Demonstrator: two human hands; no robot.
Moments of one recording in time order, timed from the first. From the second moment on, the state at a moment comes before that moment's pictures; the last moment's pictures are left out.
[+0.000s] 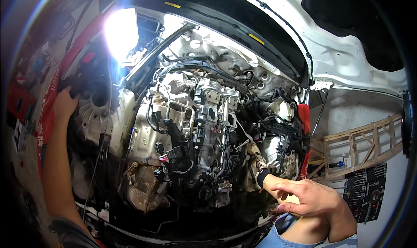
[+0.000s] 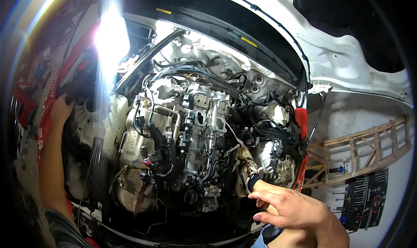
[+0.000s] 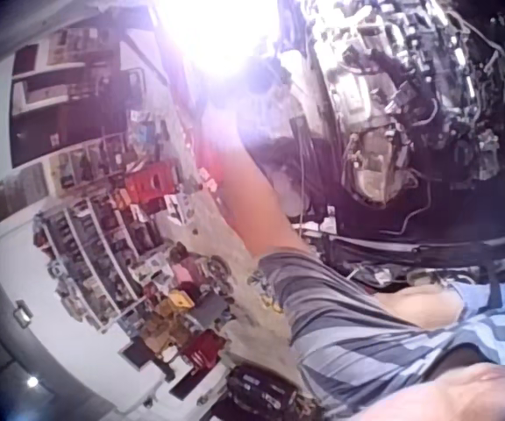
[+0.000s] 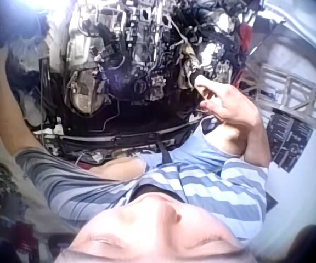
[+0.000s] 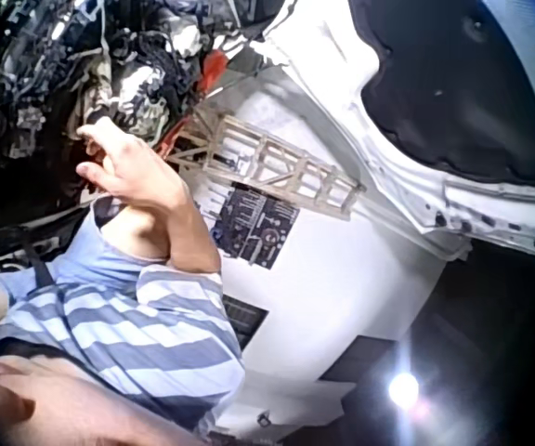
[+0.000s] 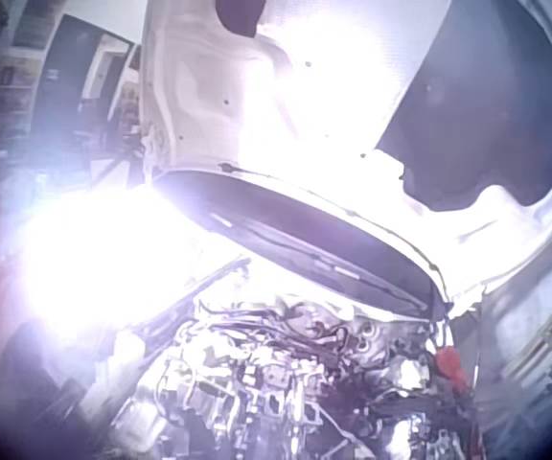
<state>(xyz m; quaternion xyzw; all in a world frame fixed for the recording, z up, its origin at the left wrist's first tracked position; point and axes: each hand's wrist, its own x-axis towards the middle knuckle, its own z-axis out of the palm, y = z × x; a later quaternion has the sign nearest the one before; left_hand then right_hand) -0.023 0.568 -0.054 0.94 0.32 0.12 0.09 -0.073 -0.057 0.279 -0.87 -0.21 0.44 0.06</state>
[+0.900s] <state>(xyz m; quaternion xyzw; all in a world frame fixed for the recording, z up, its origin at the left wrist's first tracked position) -0.021 0.529 -0.034 0.94 0.30 0.15 -0.03 -0.066 -0.067 0.258 -0.86 -0.15 0.48 0.10</state>
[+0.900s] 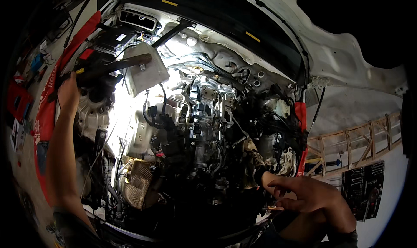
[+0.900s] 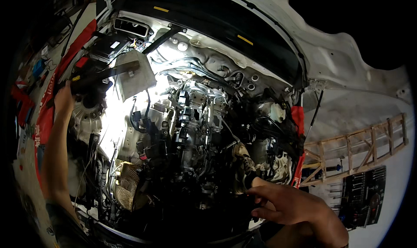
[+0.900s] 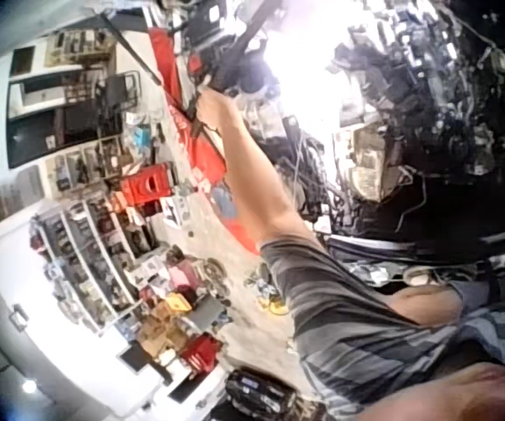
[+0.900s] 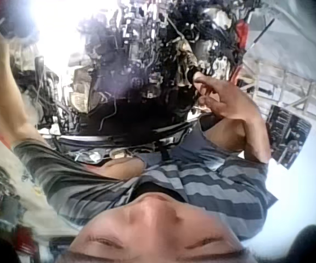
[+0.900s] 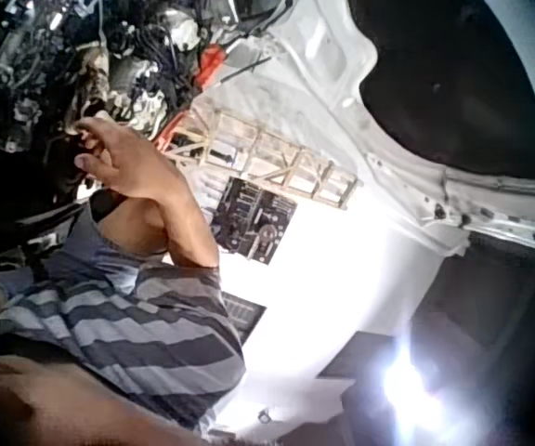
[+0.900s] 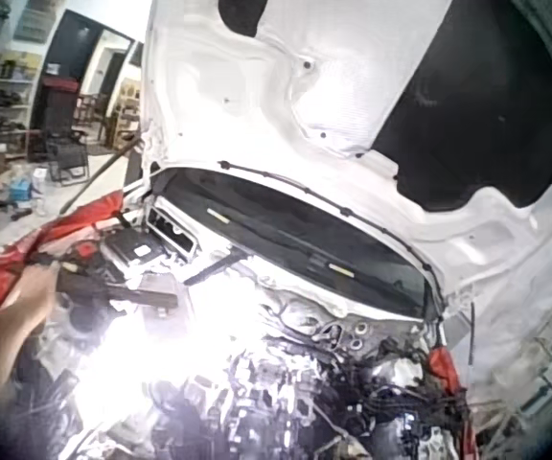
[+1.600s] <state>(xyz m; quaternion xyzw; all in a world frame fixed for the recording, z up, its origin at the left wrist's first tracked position) -0.068 0.567 -0.005 0.96 0.17 0.21 -0.06 -0.065 -0.058 0.262 -0.85 -0.18 0.49 0.05</state>
